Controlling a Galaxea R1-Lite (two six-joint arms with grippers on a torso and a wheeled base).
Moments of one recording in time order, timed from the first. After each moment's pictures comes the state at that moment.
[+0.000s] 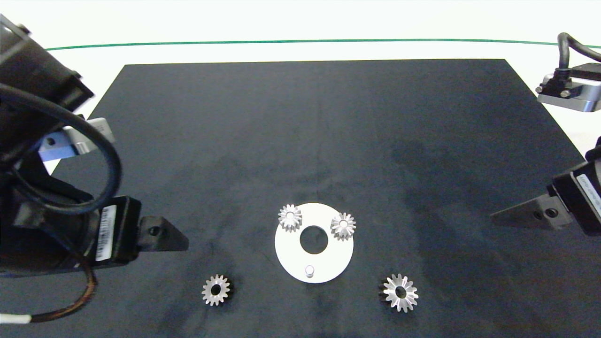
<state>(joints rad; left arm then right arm) -0.70 1.39 -1.48 1.10 0.29 -0.71 0.60 1.47 -1.69 1.14 -0.31 0.15</state>
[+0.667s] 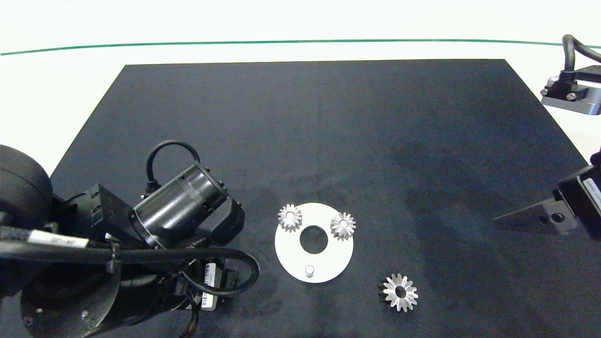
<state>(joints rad) -0.86 1.55 -1.16 0.76 0.50 -0.70 0.60 1.46 -1.67 1.14 -0.30 0.14</state>
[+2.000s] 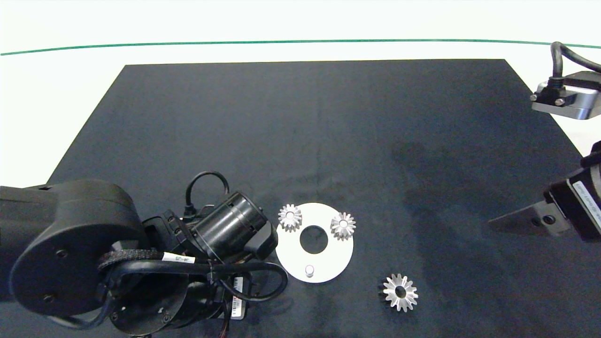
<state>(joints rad) -0.84 1.67 -1.09 0.63 0.42 -0.72 0.60 1.47 -1.66 1.14 -0.30 0.14</state>
